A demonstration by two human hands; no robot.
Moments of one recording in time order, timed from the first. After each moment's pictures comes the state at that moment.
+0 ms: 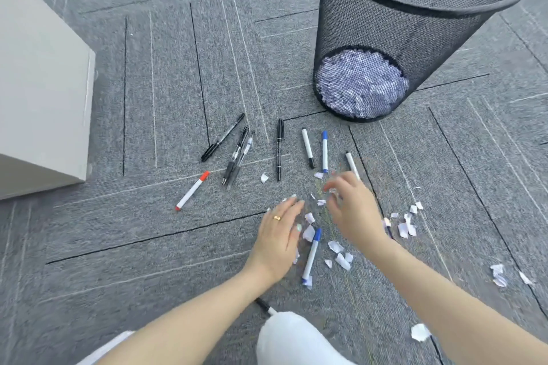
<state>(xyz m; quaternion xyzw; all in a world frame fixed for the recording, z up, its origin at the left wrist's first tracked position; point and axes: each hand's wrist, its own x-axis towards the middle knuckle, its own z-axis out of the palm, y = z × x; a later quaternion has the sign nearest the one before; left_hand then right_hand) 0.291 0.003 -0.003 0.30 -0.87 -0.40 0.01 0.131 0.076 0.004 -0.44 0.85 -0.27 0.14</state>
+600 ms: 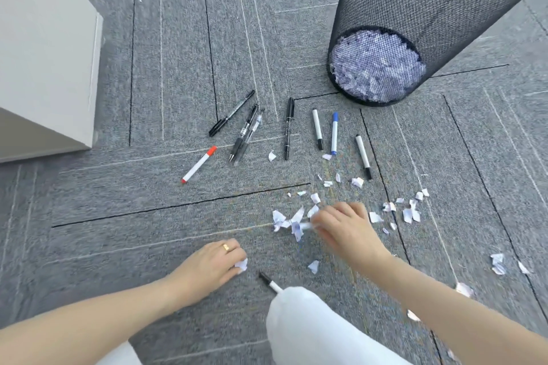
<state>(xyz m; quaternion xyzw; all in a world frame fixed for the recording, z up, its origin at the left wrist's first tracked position) 0.431 -0.029 -0.030 0.11 -0.97 -0.19 -0.12 0.170 0.122 -0.019 -0.64 0.75 -0.14 0.08</state>
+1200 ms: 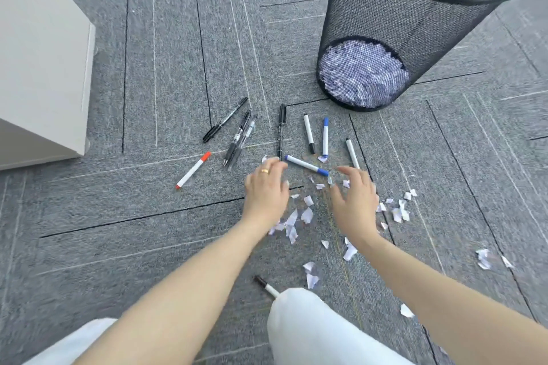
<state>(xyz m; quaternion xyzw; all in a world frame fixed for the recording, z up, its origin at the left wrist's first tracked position) 0.268 -0.032 -0.008 0.39 -0.87 -0.28 0.04 0.154 0.086 -0.007 -0.26 0.91 -0.27 0.17</state>
